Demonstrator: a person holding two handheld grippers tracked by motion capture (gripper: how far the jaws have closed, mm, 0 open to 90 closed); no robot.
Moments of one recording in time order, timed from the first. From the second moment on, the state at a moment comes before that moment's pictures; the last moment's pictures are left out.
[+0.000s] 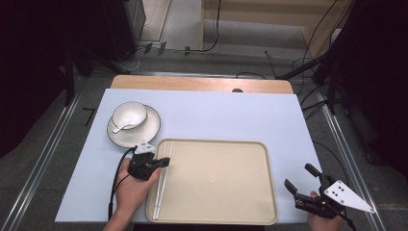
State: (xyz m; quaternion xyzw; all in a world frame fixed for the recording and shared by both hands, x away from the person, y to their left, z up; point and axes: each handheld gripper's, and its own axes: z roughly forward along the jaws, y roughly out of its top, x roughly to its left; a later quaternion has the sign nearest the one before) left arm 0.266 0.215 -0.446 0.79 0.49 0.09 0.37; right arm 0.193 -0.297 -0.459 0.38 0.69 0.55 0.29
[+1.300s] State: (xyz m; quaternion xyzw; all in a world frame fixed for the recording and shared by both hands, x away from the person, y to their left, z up) left arm 0.215 0.224 -0.458 0.79 0.48 0.06 0.37; right arm 0.193 -0.296 -0.459 0.38 0.69 0.54 0.29
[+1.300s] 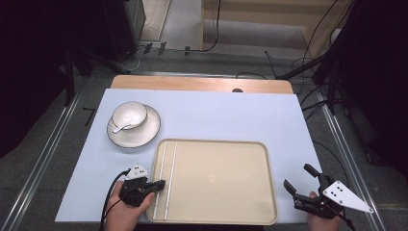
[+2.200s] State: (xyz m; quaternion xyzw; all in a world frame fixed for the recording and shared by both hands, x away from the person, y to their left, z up) left arm 0.230 0.239 -0.438 0.77 0.46 0.10 0.43; right arm 0.192 -0.294 -0.459 0.37 0.69 0.54 0.29
